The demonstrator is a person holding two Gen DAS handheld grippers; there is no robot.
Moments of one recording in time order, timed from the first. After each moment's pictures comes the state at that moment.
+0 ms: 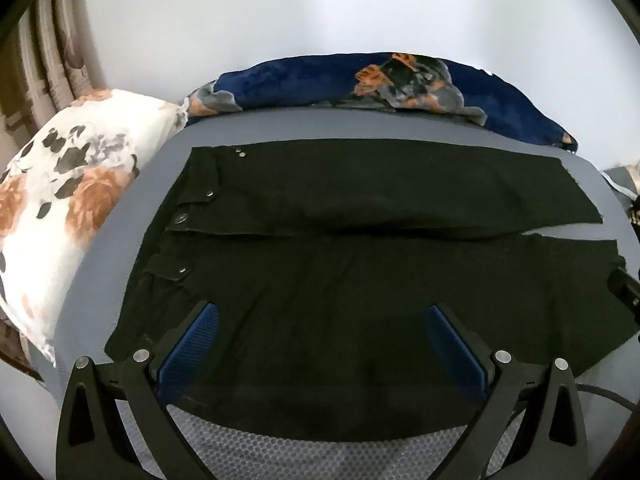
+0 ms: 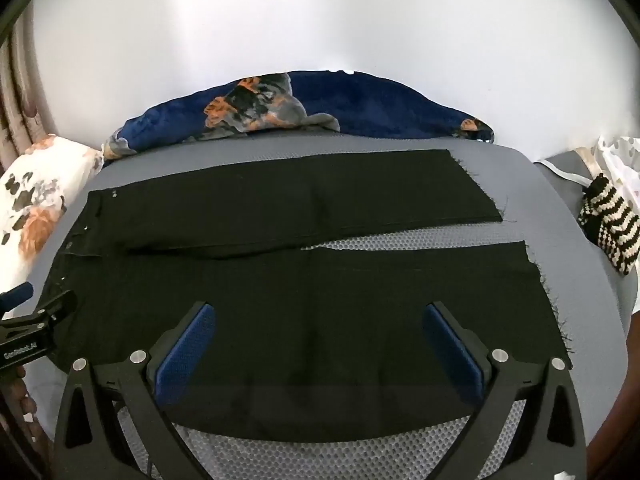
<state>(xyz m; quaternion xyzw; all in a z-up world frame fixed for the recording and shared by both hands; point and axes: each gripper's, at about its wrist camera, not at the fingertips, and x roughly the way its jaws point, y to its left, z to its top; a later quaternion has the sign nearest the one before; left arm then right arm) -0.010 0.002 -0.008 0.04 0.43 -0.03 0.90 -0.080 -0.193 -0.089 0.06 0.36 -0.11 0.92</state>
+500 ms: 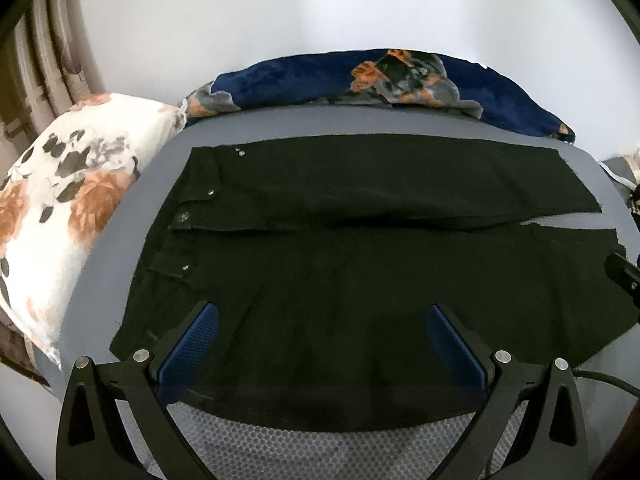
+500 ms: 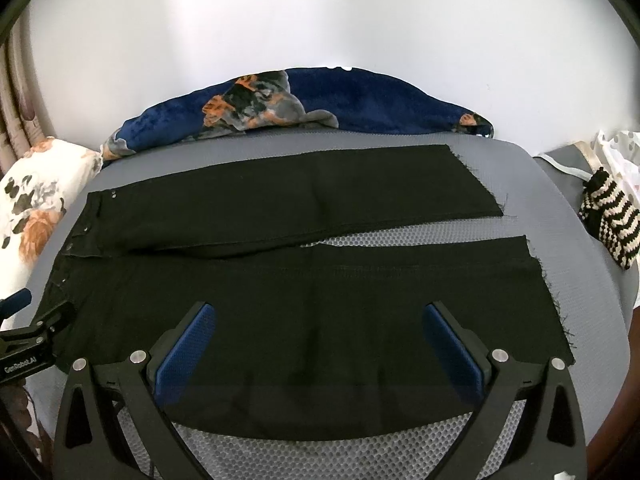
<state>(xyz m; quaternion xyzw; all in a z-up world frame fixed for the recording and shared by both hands) -0.015 0.000 -0.004 0.06 0.43 -0.03 0.90 -0.077 -0.197 -0.084 0.07 0.37 -0.12 0.92</state>
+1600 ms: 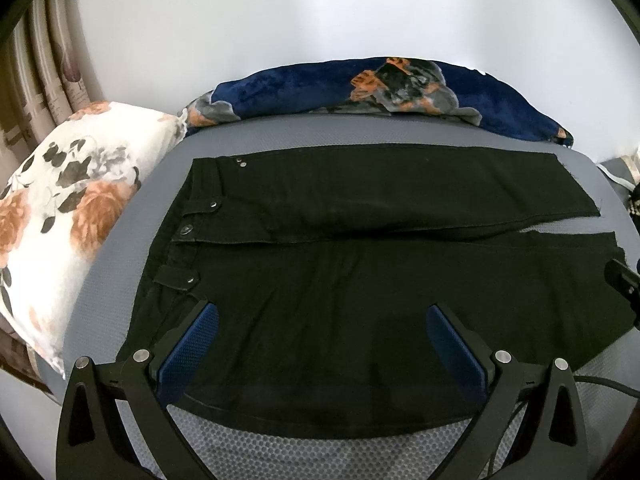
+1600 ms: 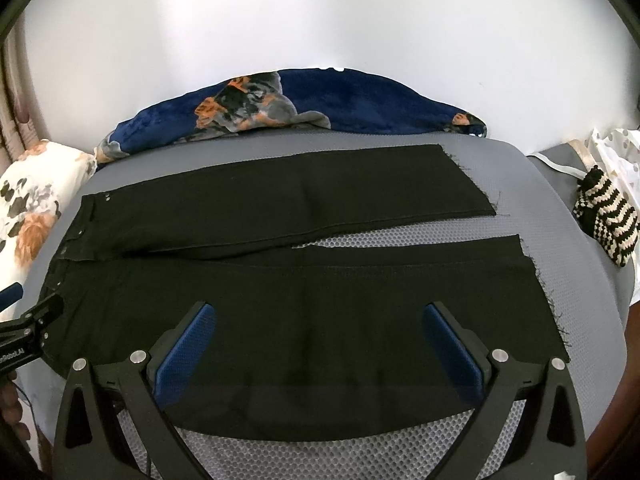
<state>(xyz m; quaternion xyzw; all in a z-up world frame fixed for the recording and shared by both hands) -0.014 0.001 0.002 0.06 0.43 -0.04 0.90 -0.077 -0.200 -0.086 0.07 0.37 -0.13 0.92</state>
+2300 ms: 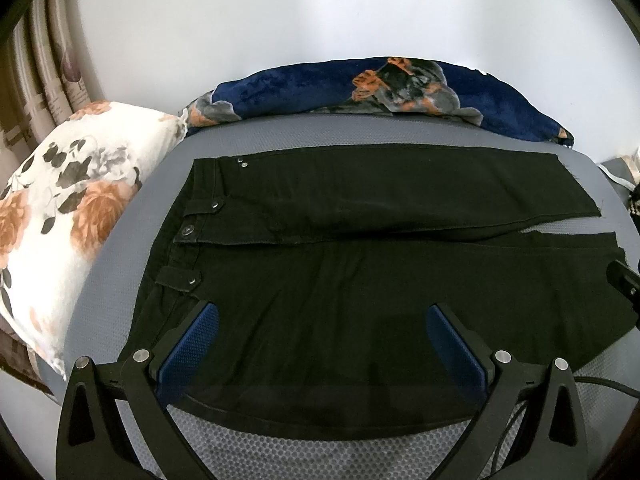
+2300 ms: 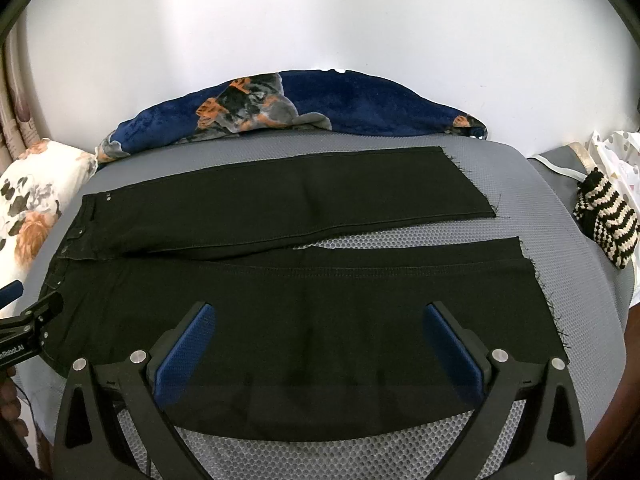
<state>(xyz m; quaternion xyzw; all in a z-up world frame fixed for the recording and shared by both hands) -0.012 0.005 0.002 0.06 0.43 -0.04 0.90 -0.077 -0.199 -0.086 0.07 0.37 -0.13 0.92</state>
